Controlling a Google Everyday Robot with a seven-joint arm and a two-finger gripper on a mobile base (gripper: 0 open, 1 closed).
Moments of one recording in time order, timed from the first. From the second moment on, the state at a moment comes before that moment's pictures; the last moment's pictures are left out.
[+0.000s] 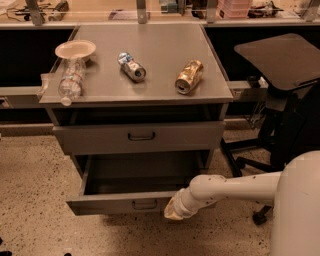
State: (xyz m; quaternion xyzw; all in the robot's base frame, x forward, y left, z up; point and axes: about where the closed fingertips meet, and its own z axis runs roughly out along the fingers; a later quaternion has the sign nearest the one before) arm 0.494 -0.056 0.382 -0.65 0.72 0.15 0.20
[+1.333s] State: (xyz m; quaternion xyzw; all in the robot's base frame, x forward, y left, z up) arm 0.494 -0.056 0.382 -0.65 0.72 0.15 0.20
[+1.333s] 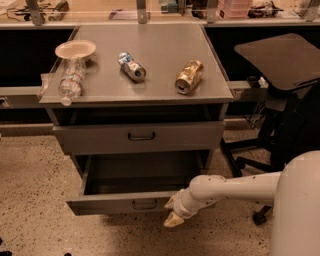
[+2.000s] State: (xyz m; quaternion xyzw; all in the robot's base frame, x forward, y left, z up) arm 0.494 -0.056 0.382 -0.65 0.72 0.15 0.20
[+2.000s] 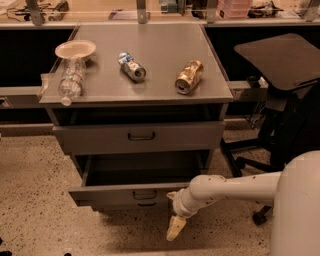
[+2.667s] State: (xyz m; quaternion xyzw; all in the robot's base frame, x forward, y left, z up) arm 0.511 -0.057 0.408 -0.67 0.71 0.13 0.18
